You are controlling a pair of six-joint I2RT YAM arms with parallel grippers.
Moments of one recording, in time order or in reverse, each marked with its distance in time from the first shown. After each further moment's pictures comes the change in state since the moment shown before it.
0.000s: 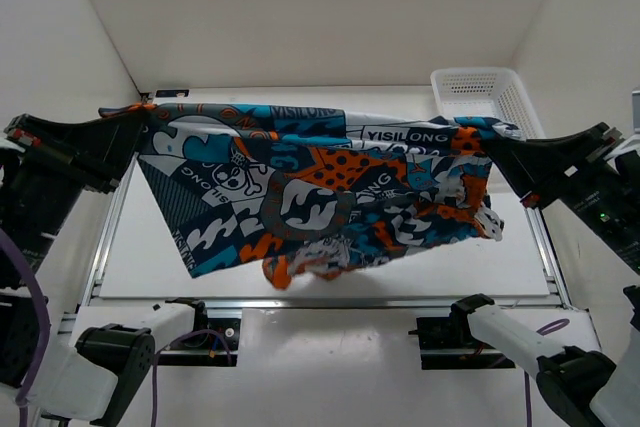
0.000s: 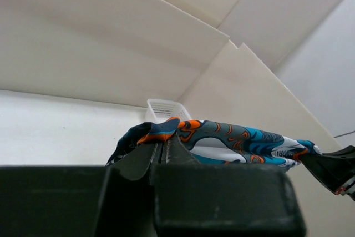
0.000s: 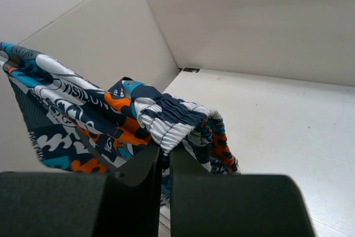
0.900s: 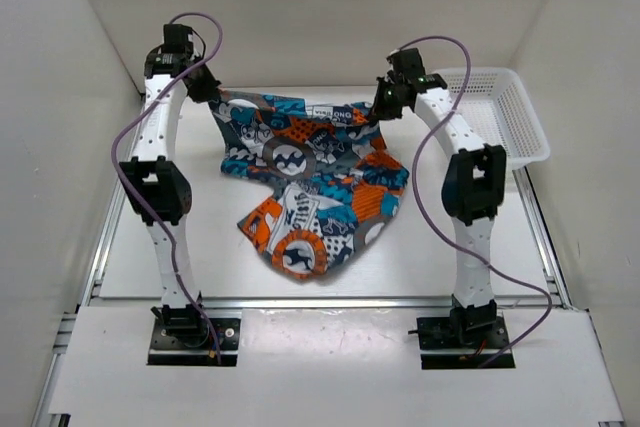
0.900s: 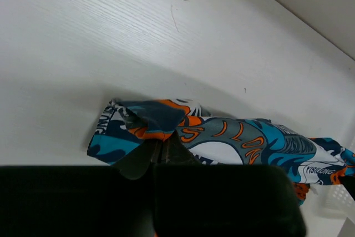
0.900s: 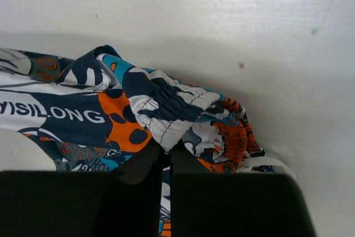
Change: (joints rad) left arm 0.129 1.049 -0.198 0.187 -0.179 0.126; right arm -0.098 1.280 -0.004 0.309 0.063 -0.042
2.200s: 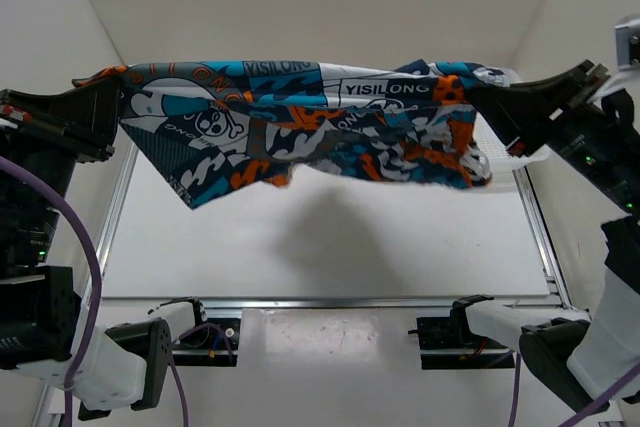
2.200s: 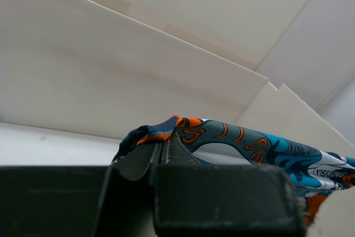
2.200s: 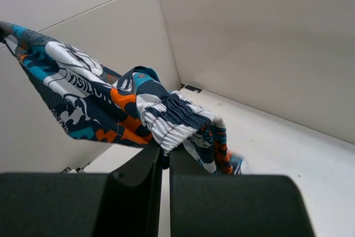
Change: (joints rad) left arm 0.166 -1.013 0.192 -0.061 0.256 -0.081; right arm -0.018 -1.055 0.179 -0.184 -0.291 -0.046
